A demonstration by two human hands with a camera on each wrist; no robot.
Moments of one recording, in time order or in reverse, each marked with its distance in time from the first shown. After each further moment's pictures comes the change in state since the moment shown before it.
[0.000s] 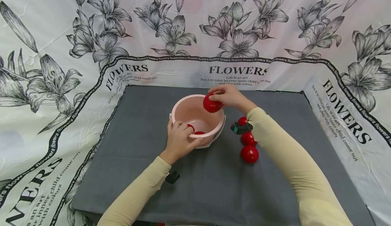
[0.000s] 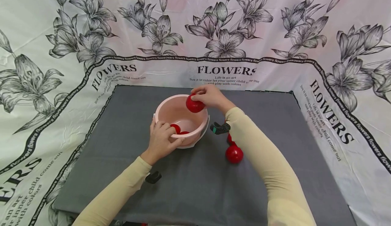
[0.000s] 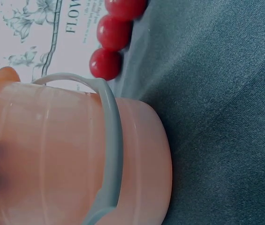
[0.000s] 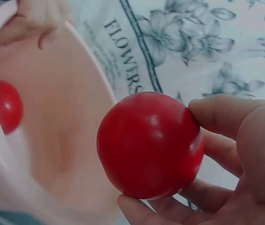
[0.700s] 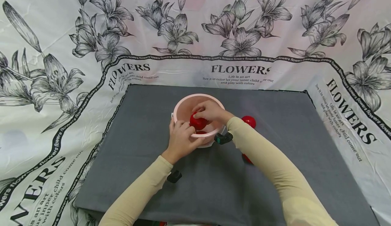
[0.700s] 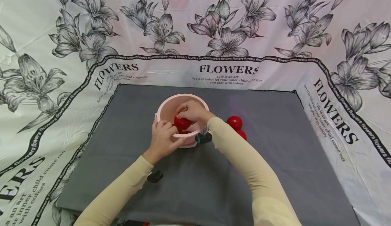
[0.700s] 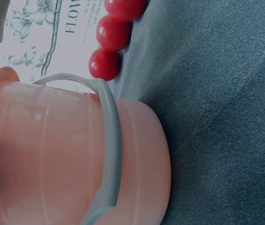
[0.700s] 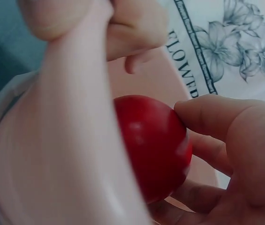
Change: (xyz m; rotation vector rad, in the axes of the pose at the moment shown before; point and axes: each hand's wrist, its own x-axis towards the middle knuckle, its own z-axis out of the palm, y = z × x) left_hand -0.001 0.001 0.000 0.030 -0.017 -0.008; right_hand 0.022 0.014 0.078 -0.092 -0.166 -0.019
